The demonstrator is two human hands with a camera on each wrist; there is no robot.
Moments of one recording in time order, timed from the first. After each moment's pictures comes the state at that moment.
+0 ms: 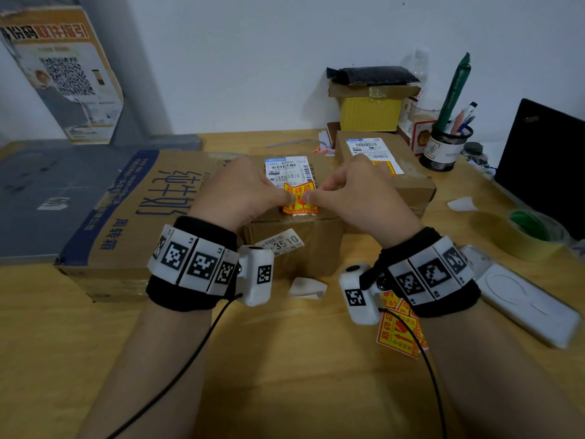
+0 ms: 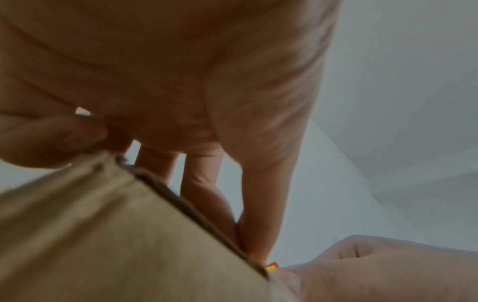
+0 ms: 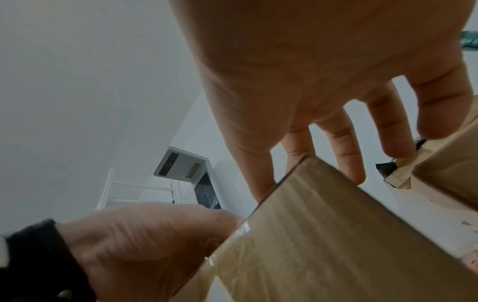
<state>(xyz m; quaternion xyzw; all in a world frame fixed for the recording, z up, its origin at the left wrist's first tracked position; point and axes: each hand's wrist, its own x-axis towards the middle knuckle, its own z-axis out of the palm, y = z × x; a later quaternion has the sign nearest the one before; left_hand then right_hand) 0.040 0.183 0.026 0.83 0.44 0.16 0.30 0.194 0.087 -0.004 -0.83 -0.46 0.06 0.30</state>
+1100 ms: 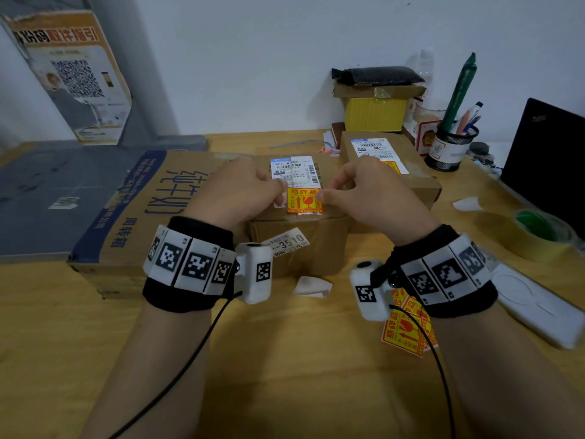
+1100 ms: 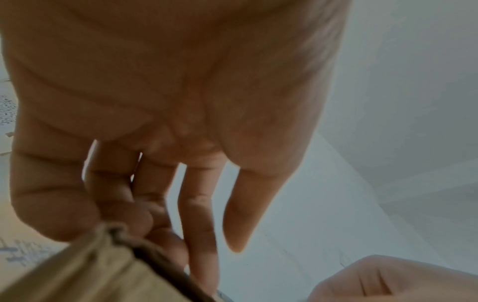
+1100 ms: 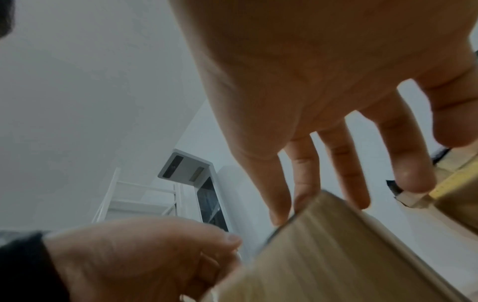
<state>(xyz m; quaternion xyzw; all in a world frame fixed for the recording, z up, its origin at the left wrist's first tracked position) 0.027 0.186 0.029 0.85 0.41 0.16 0.29 0.193 0.075 0.007 -0.82 -0.48 0.07 0.31</state>
